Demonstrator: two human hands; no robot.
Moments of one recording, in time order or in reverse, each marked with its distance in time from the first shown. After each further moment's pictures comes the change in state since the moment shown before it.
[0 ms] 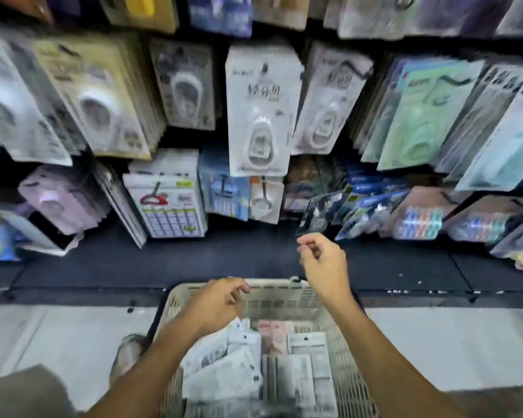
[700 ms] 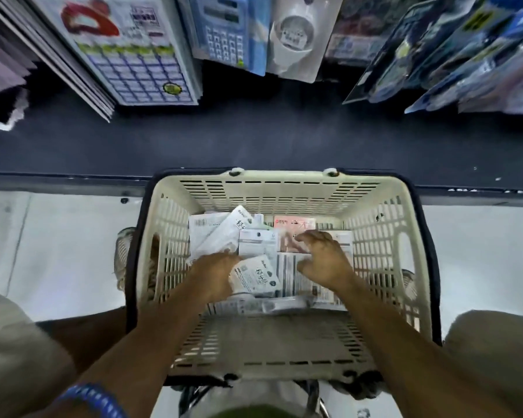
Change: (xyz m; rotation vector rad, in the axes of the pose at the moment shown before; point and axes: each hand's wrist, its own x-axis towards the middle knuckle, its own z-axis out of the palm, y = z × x) left_hand -0.003 -0.141 0.159 0.333 -0.449 -0.212; right_hand -0.101 0.198 0.098 -0.654 -0.842 0.129
